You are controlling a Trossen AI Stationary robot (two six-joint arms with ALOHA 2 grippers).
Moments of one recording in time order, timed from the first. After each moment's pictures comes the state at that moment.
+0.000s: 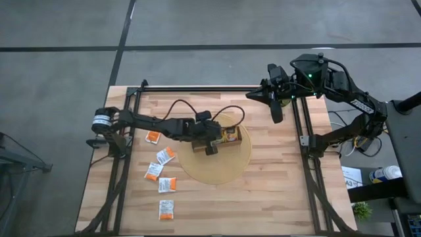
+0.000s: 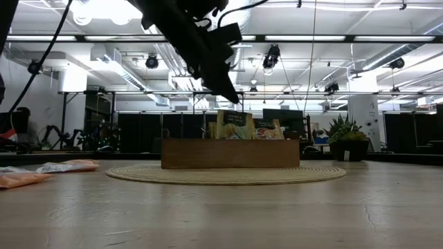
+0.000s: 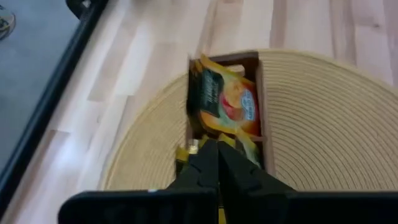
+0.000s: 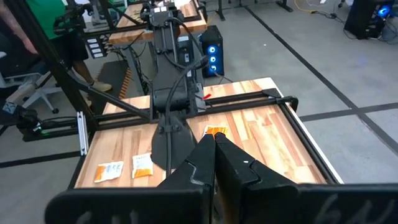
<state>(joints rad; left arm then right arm) 0.01 1.72 1.24 -0.27 -0.32 0.02 -0.22 1.27 1.75 -0.81 -0.18 0.09</state>
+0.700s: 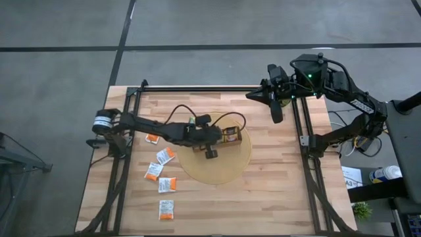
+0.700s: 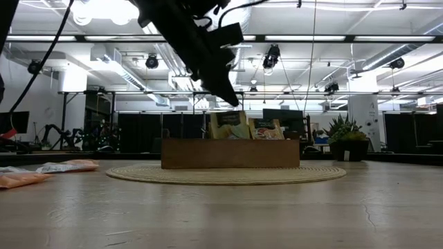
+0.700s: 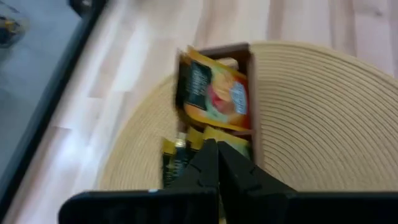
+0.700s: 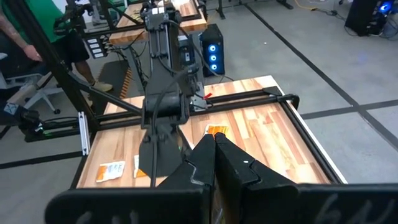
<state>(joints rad) -0.03 1.73 1.24 -0.28 -0.39 0.00 -0.22 1.27 1.75 -0.82 -0.18 0.10</state>
